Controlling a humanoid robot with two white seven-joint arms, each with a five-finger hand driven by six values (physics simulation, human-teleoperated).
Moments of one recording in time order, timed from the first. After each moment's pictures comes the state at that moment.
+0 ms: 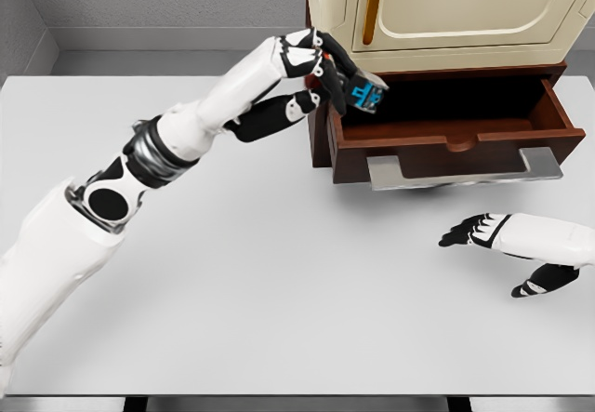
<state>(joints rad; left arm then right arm) -0.62 0.41 -0.66 -1.65 0.02 -0.61 -0.07 -0.08 -1.12 0.35 -1.69 0.05 -0.61 0.55</state>
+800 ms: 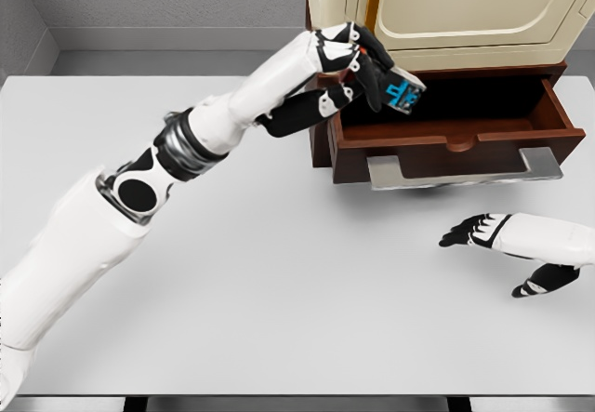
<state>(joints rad) -0.68 0.34 -0.73 -1.60 0.03 -0.61 -0.04 -0.08 -1.12 0.35 -1.69 0.05 -0.61 0.56</state>
